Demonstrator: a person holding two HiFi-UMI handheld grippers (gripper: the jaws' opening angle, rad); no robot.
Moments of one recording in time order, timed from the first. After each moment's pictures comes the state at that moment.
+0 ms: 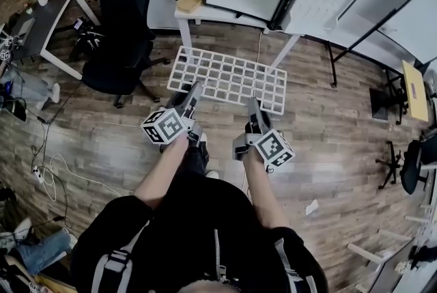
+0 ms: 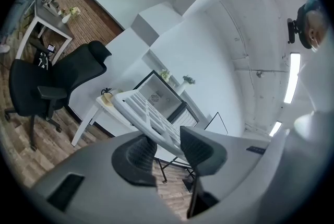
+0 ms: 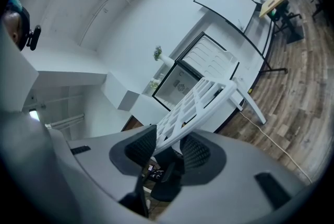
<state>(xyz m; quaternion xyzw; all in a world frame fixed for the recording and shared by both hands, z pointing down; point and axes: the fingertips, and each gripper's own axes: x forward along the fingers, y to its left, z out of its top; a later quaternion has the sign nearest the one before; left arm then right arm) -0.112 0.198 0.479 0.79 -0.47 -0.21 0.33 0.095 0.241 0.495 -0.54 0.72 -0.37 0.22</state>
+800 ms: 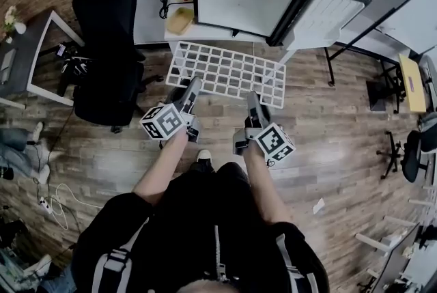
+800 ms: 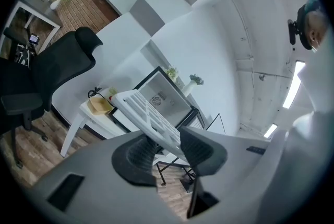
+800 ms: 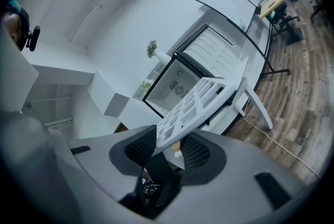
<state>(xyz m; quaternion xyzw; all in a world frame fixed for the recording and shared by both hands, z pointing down) -0.140 0.015 0.475 0.81 -0.43 -0.20 0.34 0.062 0.076 0.490 -0.58 0.70 -0.36 0.23</state>
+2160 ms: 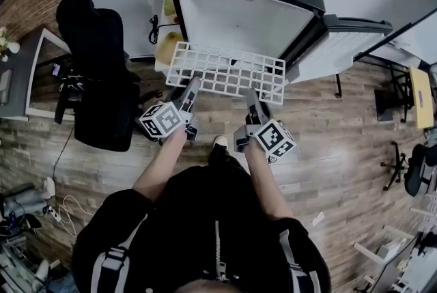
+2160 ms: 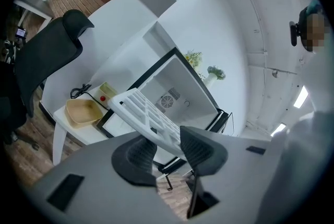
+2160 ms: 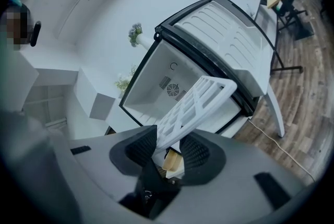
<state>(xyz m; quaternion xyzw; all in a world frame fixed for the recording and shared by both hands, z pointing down) -0.097 -0.183 0.501 0.81 -0.43 -0.17 0.36 0.105 -0.123 0.517 -0.57 0.70 -0.38 0.21</state>
